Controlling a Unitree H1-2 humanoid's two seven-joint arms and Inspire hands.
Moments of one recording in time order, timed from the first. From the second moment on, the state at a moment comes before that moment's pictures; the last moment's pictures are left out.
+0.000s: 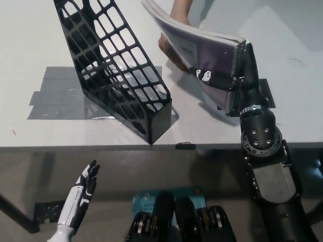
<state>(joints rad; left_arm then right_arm) -0.07 0.20 -0.08 0.36 0.13 -0.43 0.04 -0.69 0.02 0.02 0.32 -0.25 0.04 -0.19</state>
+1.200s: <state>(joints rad) -0.09 0.21 -0.08 0.36 0.13 -0.43 0.04 -0.69 0.12 -0.30 -0.16 0.24 0.31 -0.18</state>
